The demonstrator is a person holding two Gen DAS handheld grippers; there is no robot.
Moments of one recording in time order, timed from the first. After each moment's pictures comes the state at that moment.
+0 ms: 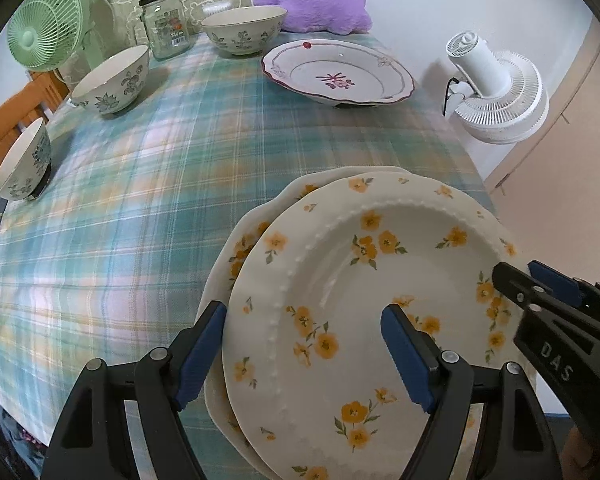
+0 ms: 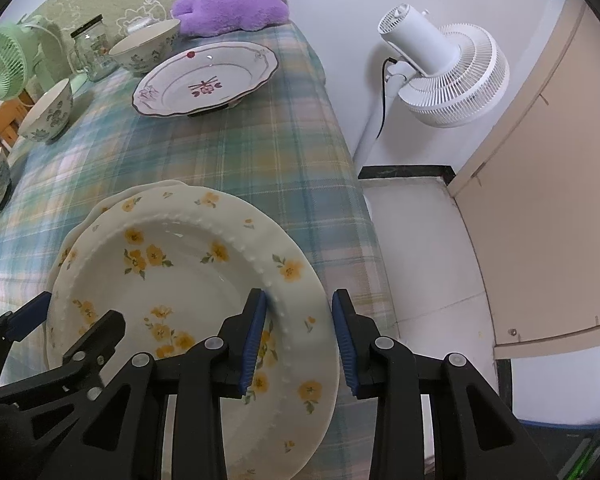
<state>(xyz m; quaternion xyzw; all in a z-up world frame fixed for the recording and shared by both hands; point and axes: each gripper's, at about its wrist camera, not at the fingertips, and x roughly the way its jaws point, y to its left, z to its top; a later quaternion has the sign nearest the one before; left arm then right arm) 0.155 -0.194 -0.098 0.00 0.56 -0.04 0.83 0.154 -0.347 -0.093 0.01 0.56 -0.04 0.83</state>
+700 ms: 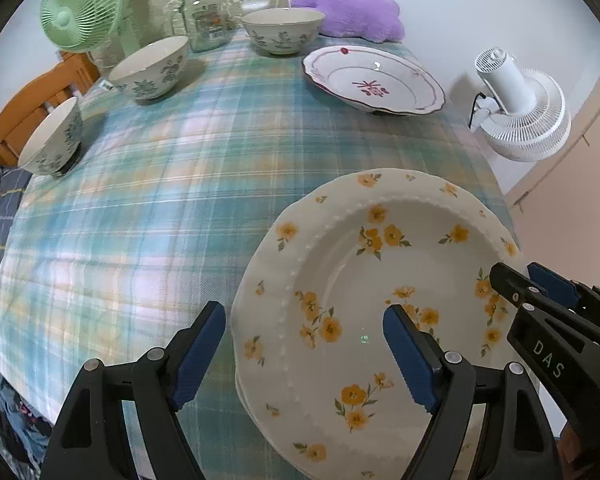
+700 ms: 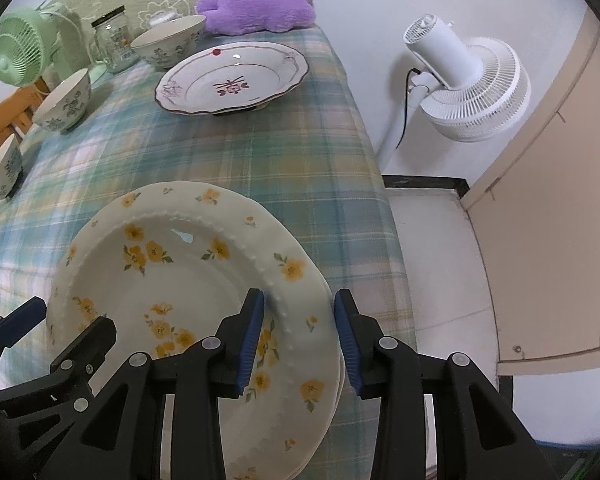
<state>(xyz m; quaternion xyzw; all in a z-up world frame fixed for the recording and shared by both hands) 0.140 -0.181 -0.090 -0.02 0.55 0.01 0.83 0.160 -0.335 -0.096 0.00 0.55 0.00 0.83</state>
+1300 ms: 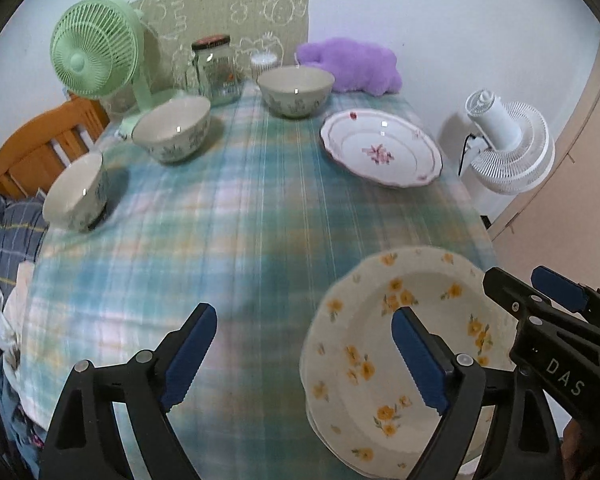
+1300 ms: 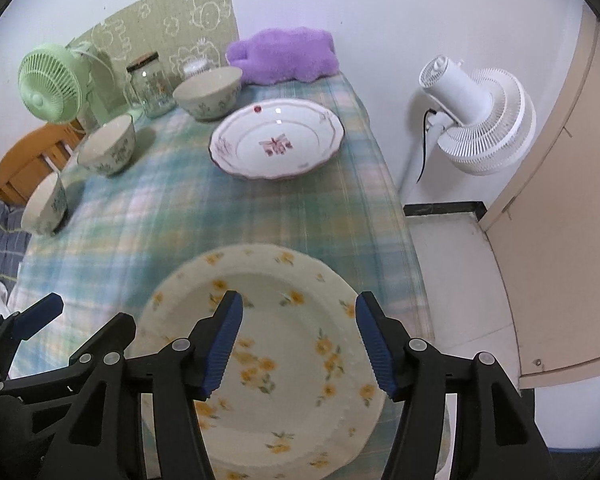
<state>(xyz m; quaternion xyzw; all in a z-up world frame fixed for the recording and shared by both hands) 0.158 -0.138 -0.030 -0.01 0.50 -0.01 0.87 0.160 -0.303 -0.032 0.03 0.50 0.02 0.86</state>
